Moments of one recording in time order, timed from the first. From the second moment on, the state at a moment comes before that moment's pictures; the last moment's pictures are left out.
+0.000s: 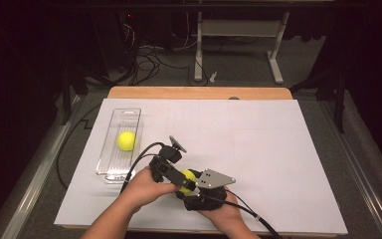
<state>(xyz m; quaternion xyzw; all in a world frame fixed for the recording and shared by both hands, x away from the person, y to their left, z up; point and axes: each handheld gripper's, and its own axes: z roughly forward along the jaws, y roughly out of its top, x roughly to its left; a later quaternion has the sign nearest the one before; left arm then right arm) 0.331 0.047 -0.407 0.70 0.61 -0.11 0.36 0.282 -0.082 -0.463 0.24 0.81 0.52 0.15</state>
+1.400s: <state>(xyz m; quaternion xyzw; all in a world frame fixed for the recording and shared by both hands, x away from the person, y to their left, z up) 0.329 0.050 -0.407 0.70 0.60 -0.13 0.37 0.281 -0.081 -0.465 0.23 0.81 0.52 0.16</state>
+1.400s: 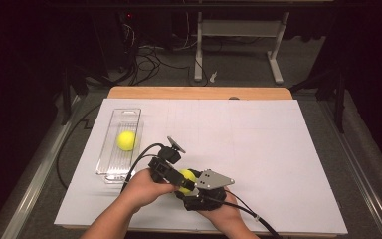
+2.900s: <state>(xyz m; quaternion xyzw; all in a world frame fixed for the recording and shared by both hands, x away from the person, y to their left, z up) 0.342 0.080 -0.397 0.68 0.63 -0.08 0.37 0.282 -0.118 -0.453 0.27 0.80 0.50 0.20</state>
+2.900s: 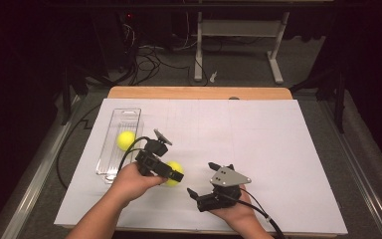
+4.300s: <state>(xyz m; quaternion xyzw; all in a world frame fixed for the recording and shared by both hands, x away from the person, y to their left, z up) 0.352 0.093 -0.389 0.69 0.65 -0.05 0.32 0.272 -0.249 -0.456 0.38 0.74 0.48 0.30</state>
